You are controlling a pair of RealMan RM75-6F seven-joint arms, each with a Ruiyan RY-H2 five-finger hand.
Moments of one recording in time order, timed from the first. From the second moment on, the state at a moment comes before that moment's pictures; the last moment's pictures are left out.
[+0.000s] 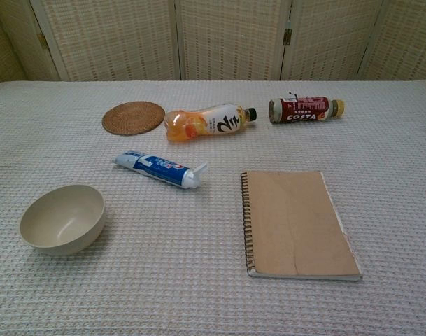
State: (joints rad) left arm -0.14 -1.10 -0.01 -1.81 1.46 1.57 0.29; right arm 0.10 -0.99 0.00 -1.61 -1.62 1.51 0.26
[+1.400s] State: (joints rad) left arm -0.68 -1.28 -0.19 -1.52 1.48 0.94 0.27; right arm 0.07 -0.95 0.01 -1.66 -1.64 1.56 0.22
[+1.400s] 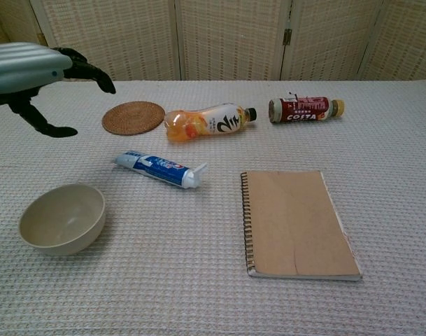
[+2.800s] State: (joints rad) left arm -0.94 -1.68 -0.15 -1.05 1.21 0.69 0.37; right arm 0.07 -0.95 0.03 -1.64 -1.59 1.51 0.23
